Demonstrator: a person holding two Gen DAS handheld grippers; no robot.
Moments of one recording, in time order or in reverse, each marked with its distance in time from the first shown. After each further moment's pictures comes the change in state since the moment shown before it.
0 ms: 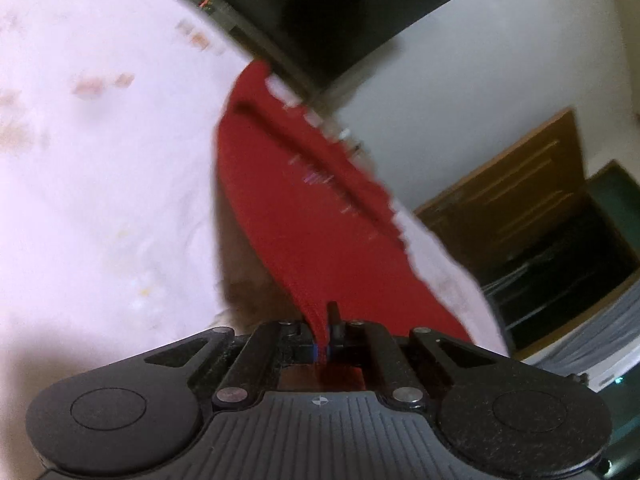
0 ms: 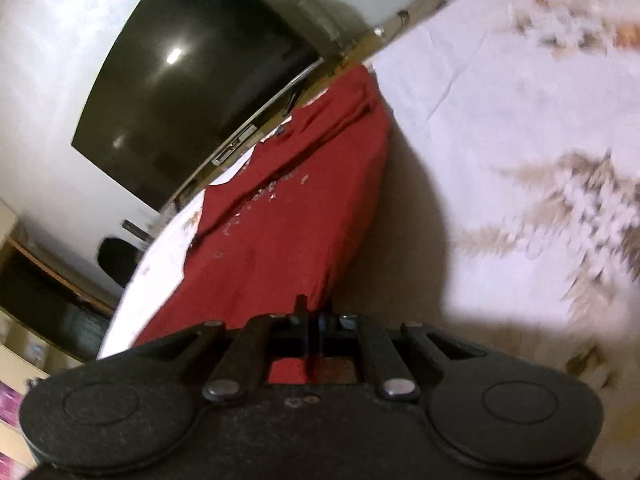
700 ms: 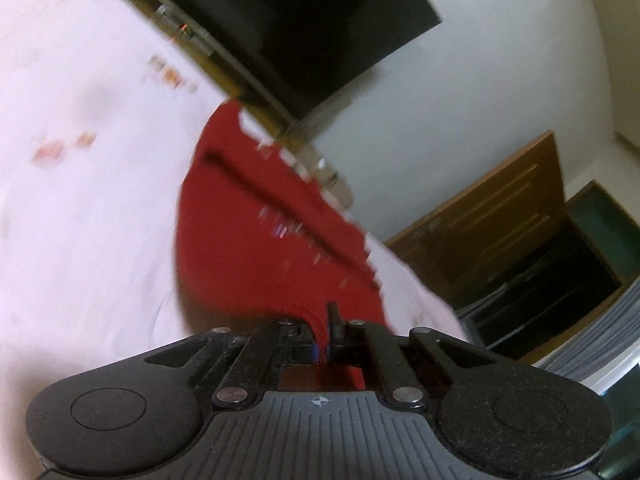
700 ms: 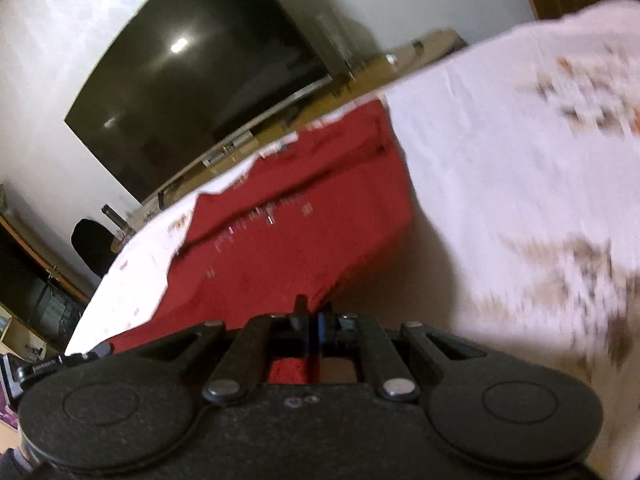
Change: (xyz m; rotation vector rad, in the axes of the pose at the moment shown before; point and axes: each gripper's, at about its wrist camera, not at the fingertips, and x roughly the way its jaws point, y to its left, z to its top) left arm -0.005 -0.021 0.058 0.013 -0.105 -0.101; right arm 0.002 0.035 0.037 -0.136 -0.045 -0.066
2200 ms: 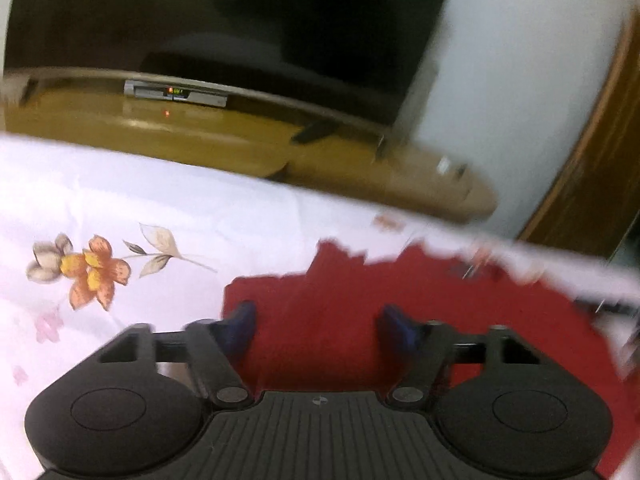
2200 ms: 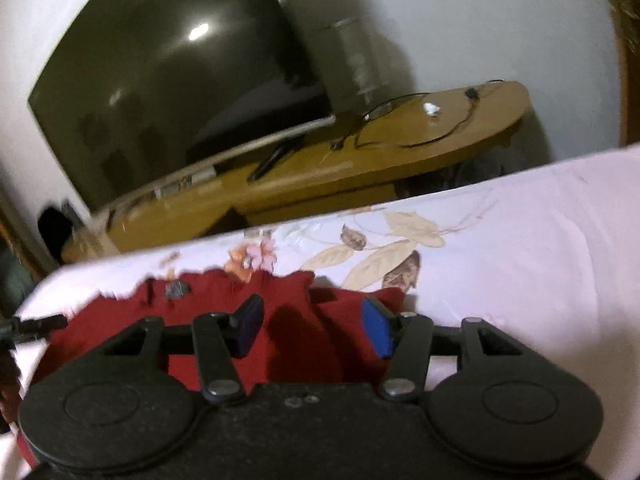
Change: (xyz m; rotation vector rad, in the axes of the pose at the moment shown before) left arm 0.318 0.031 0.194 0.451 0.066 0.479; right arm 0.302 -0.078 0.213 -0.234 -0.012 -0.041
